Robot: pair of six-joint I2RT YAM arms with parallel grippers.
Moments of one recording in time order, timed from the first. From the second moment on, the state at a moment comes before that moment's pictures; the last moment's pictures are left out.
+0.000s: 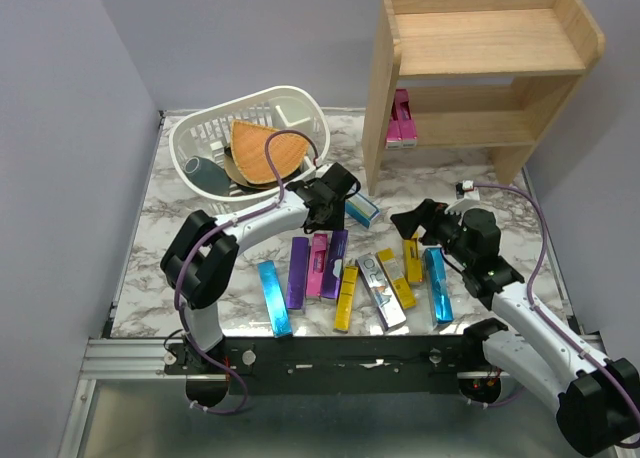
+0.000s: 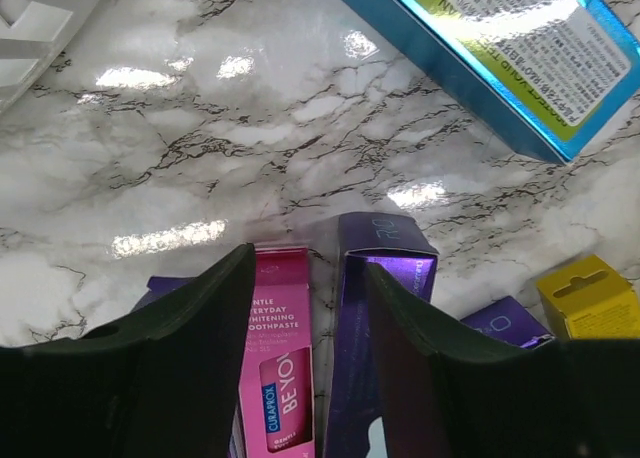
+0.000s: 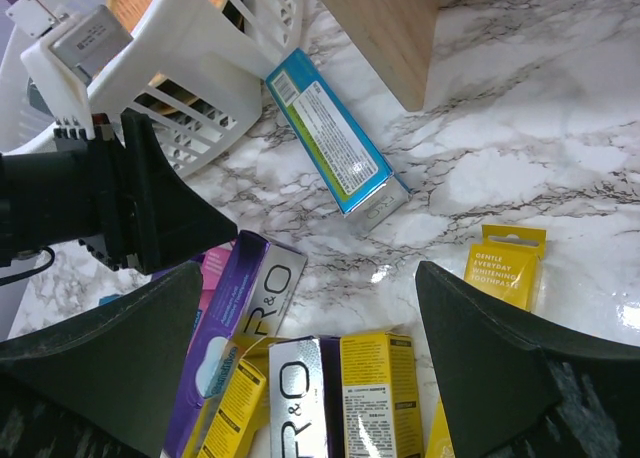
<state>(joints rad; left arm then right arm) -0.77 1.79 1.33 -0.59 -0.24 -0.63 0.35 0.83 0.42 0.15 -0.13 0.55</state>
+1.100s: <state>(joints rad) -0.79 1.84 1.20 -0.58 -0.21 -0.71 0.37 0.84 0.42 0.16 -0.12 0.55</state>
